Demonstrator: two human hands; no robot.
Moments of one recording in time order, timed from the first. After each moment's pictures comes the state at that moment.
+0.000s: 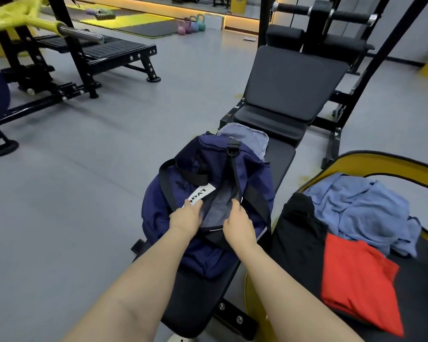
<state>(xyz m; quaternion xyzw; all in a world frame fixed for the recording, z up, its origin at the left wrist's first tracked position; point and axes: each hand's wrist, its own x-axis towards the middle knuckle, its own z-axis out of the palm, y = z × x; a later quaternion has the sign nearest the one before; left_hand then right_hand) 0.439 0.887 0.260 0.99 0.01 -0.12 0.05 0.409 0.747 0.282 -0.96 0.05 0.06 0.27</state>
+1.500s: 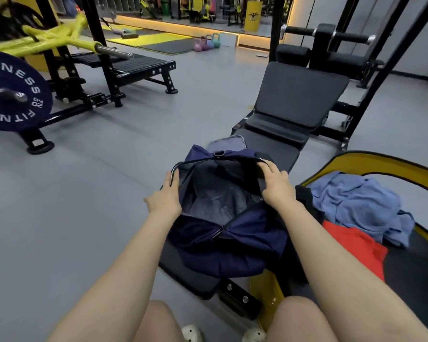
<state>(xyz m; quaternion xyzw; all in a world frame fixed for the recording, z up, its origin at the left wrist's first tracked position) 0.342 0.946 0.359 0.98 0.15 -0.06 0.09 0.395 0.691 0.373 -0.99 -0.05 -0.04 0.15</state>
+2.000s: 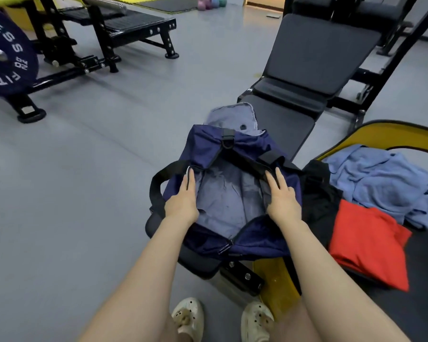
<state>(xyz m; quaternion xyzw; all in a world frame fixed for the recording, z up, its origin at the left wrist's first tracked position) 0.331 0.913 0.276 0.98 0.11 -0.11 0.16 0.371 0.678 0.259 -0.99 0.00 0.04 0.12</state>
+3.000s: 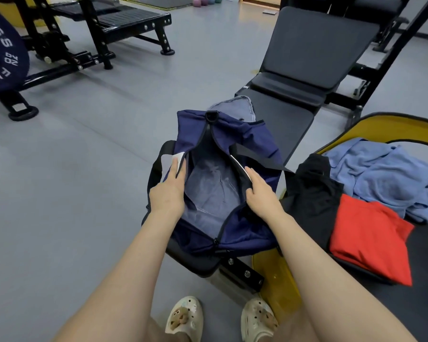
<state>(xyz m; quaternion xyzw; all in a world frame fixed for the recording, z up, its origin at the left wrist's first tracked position) 0.331 0.926 0.290 0.99 0.10 -0.07 0.02 0.367 0.715 0.262 -0.94 -0.05 0.09 0.32</state>
